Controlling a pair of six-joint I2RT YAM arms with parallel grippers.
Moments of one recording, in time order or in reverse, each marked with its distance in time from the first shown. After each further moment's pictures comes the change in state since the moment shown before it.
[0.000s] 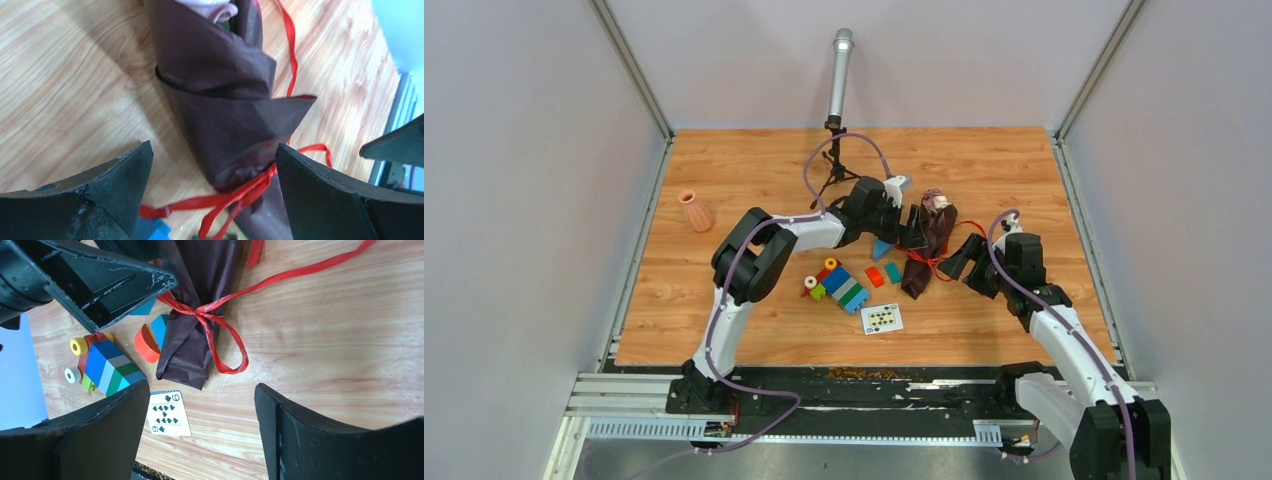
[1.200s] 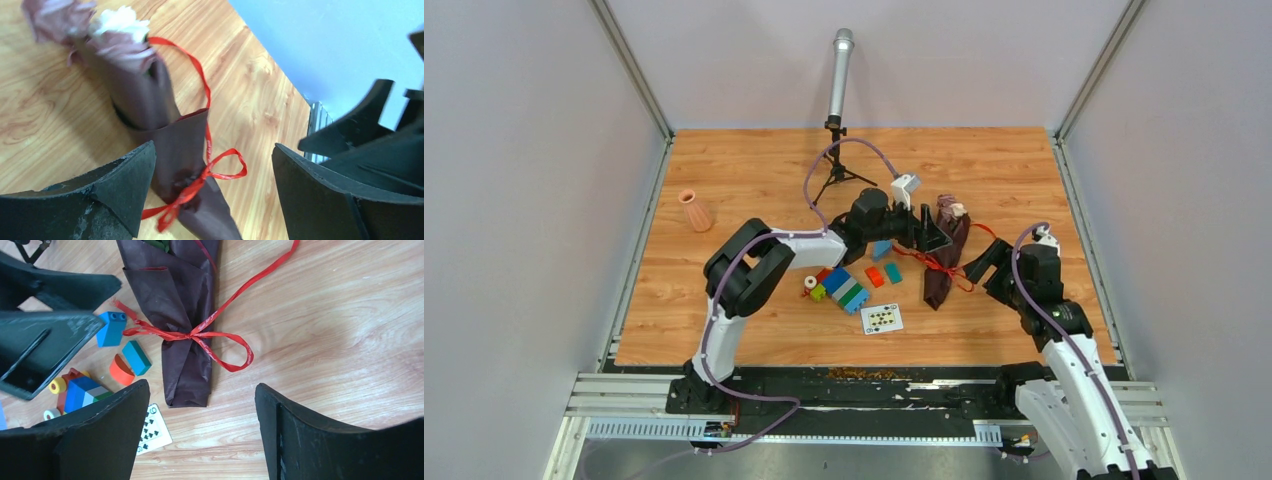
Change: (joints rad) left arm -0.092 -0.049 -0.138 0.455 -0.024 -0.261; right arm 0.000 -0.268 0.048 -0.300 0.303 0.043
